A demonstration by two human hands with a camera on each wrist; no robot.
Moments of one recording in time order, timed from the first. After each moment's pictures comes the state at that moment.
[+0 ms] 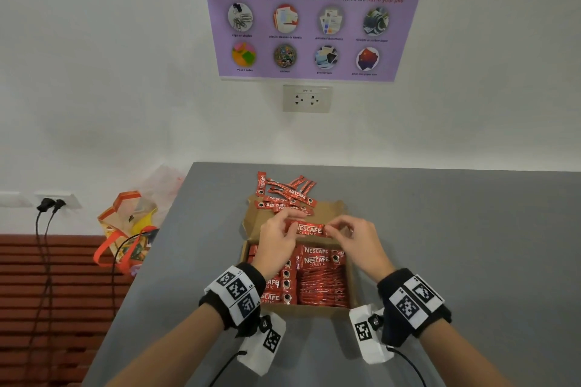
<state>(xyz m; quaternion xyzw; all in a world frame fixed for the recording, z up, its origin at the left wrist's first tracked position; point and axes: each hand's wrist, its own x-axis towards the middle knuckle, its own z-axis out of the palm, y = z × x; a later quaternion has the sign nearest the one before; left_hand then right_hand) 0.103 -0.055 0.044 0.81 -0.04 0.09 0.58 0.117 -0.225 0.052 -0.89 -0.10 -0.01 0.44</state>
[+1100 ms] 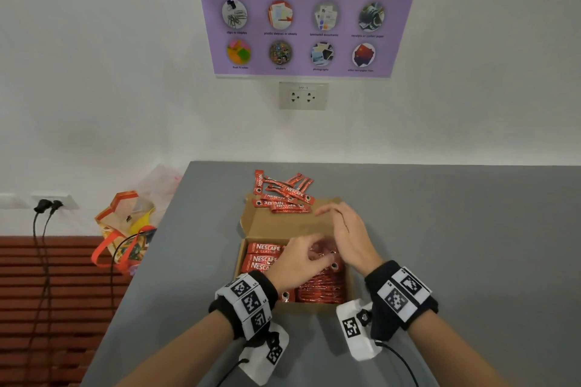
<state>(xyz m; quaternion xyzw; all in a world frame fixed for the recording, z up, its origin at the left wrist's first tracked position) 0.085 -0.079 0.037 0.83 -0.19 -0.05 0.53 0.110 -0.209 0.059 -0.88 -0.11 -0.06 0.46</state>
